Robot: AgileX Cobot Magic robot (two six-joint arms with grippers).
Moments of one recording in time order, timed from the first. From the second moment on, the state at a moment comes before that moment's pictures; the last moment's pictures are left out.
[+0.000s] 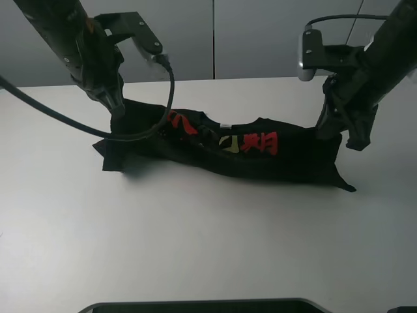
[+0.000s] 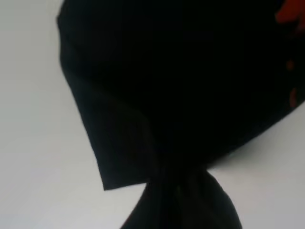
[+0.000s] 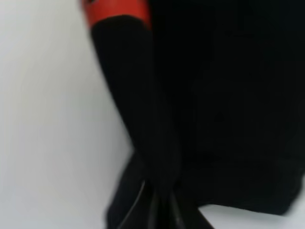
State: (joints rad) left arm -0.54 1.73 -1.28 0.18 0.86 0.37; right arm 0.25 1.59 -0.99 0.17 0.90 -1.16
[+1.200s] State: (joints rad) left arm -0.46 1.97 -1.28 0.40 0.39 0.01; right arm 0.25 1.78 -0.96 -0.30 0.23 -0.51
